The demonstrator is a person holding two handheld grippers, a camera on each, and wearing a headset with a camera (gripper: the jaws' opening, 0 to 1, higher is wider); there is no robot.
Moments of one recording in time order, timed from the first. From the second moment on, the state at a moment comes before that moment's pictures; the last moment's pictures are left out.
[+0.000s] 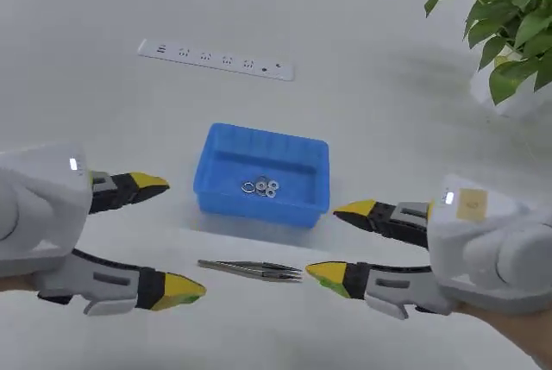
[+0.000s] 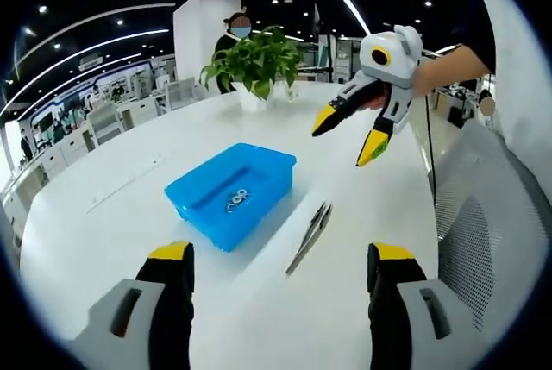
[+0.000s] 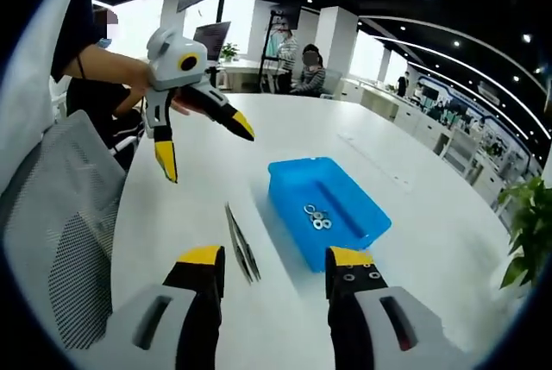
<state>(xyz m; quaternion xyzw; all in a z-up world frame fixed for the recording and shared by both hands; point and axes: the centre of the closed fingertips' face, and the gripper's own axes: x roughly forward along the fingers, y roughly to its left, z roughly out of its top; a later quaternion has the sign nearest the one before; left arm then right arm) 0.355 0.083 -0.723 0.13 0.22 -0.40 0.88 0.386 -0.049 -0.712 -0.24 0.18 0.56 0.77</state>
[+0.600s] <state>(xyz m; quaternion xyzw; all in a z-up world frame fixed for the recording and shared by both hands) 0.329 0.098 -0.646 0.14 0.16 -0.36 0.91 0.372 -0.067 -0.678 -0.27 0.13 0.52 0.80</state>
